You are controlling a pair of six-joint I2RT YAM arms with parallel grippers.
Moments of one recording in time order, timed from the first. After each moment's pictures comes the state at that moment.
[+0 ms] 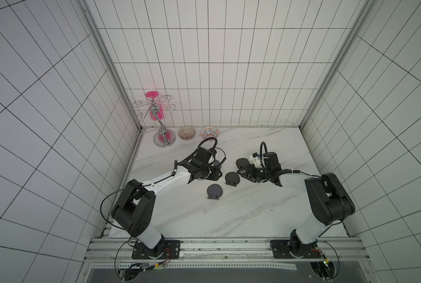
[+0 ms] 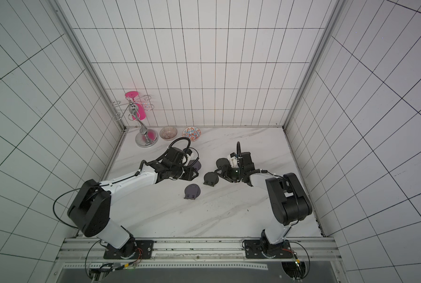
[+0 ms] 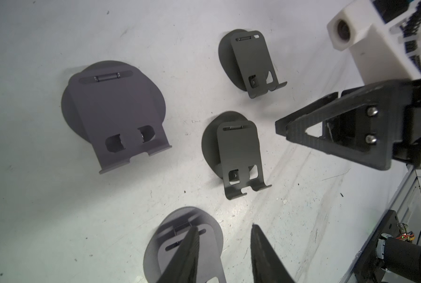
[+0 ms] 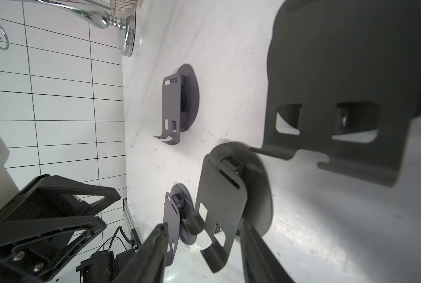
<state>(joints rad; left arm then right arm) -0.60 1.62 1.07 -0.34 0.31 -0.40 0.28 1.69 0.76 0.15 -0.73 0.71</state>
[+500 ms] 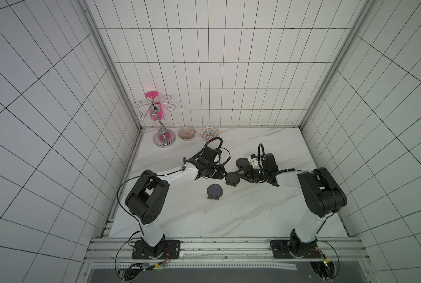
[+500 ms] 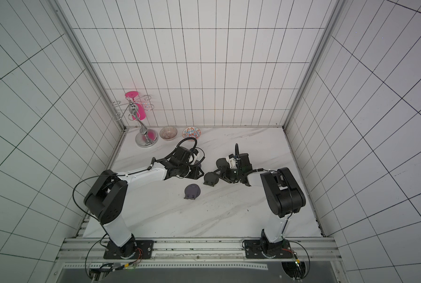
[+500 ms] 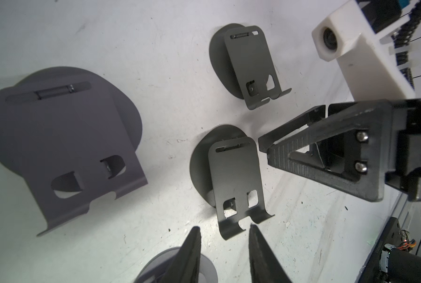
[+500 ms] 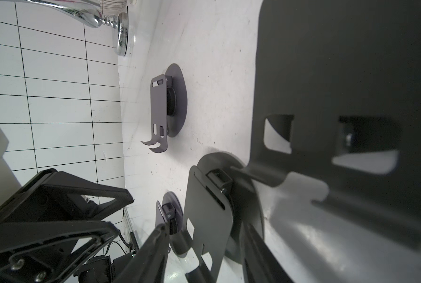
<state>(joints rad) -0.62 1.77 1.13 -0.28 0.34 -0.40 0.29 1.78 0.76 0.25 -0.74 0.73</state>
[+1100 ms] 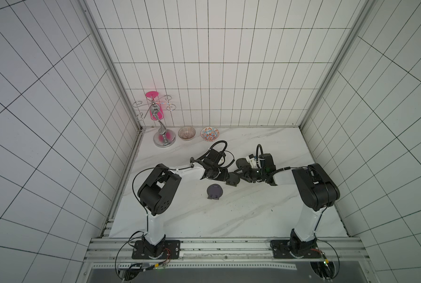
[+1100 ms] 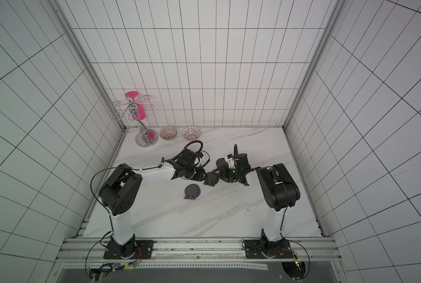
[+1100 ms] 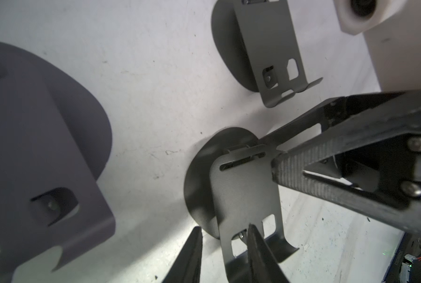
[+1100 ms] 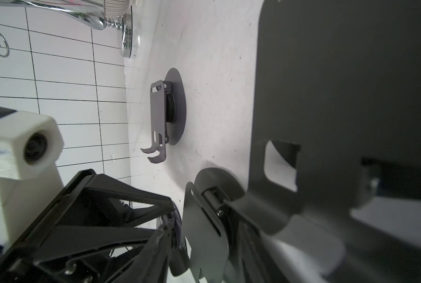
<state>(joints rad) -0.64 1.92 1.18 -0.24 0.35 -0.41 0.29 1.87 0.78 0.35 -0.78 0.77</state>
